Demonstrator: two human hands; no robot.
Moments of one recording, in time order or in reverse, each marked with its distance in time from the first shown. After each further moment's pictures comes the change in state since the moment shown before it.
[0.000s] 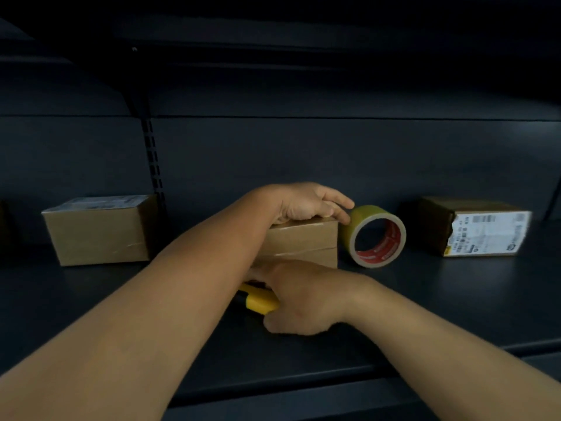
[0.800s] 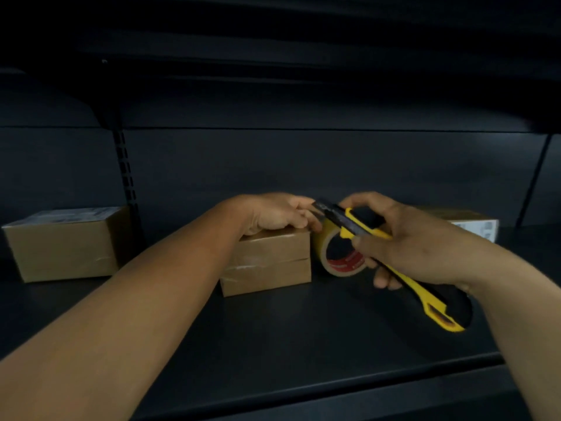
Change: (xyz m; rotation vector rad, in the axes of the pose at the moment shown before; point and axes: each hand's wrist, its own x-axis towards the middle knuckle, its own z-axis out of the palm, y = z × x) left_hand 0.003 0.002 0.001 -0.045 0.039 -0.040; right_hand -0.108 0.062 -0.063 0.435 0.499 0.289
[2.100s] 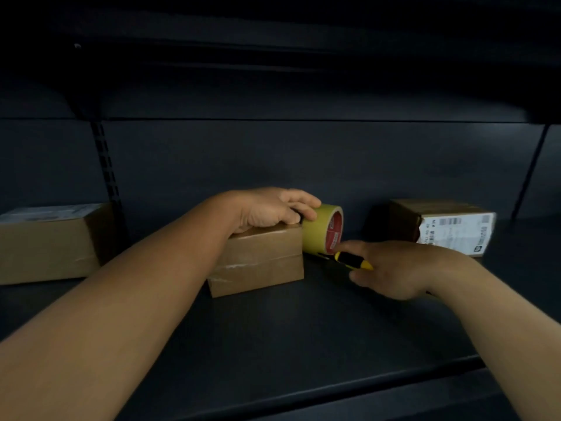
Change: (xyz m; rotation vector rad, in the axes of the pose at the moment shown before) left_hand 0.005 -0.001 0.002 0.081 0.000 0.026; right_hand 0.032 0.036 0.013 -0.630 -0.292 0.190
